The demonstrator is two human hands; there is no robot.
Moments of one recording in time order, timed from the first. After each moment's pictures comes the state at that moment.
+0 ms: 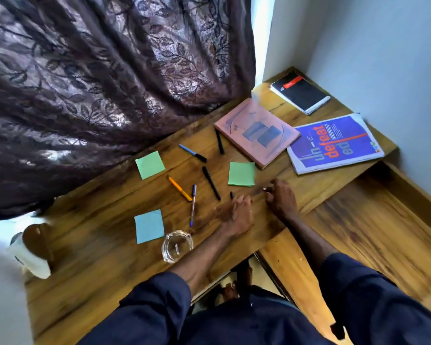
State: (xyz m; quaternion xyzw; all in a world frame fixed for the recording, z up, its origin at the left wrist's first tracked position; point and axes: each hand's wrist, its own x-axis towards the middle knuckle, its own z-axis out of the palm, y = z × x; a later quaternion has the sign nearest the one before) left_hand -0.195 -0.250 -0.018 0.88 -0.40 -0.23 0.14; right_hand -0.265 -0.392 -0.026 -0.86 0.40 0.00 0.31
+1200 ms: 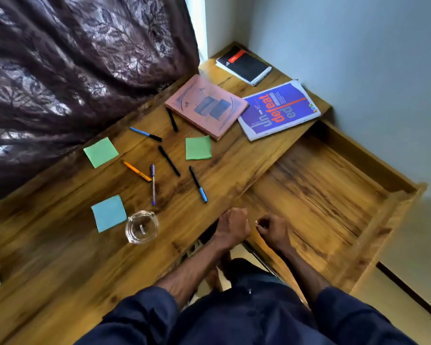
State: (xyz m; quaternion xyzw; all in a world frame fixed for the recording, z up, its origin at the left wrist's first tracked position) left_hand -0.336 -0.233 -0.040 0.84 -0.47 -0.27 0.09; right_hand -0.468 -0.318 -0.066 -0.81 0.48 0.04 0.35
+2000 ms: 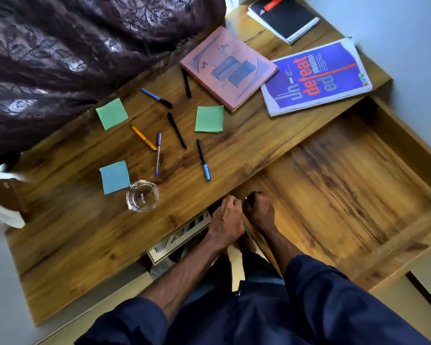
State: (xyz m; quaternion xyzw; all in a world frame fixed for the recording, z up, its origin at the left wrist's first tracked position) left_hand -0.361 -0.215 -0.058 0.87 -0.42 -0.25 0.09; right_hand -0.428 -0.331 -0.116 -0.83 0.39 0.09 0.39
